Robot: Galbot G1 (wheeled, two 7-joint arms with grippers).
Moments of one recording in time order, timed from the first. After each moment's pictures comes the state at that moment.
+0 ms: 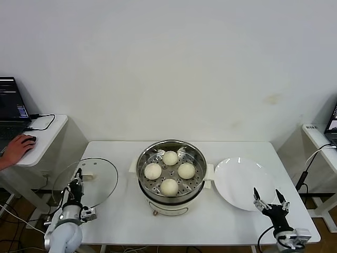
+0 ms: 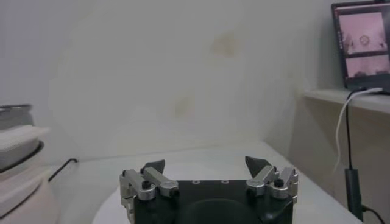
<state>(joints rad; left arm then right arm) 1.28 -1.24 -0.63 -1.62 1.28 0.17 -0.10 -1.60 1.16 0.70 1.84 0.55 0.12 0.02</state>
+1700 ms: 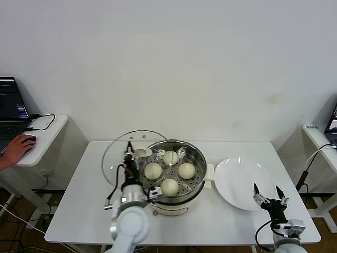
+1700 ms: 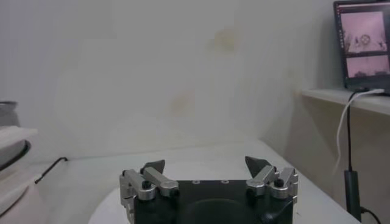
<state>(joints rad) 1.13 -1.50 -0.12 -1.98 1.61 0.59 0.25 -1.50 1.25 0.73 1.80 0.45 0.02 0.03</state>
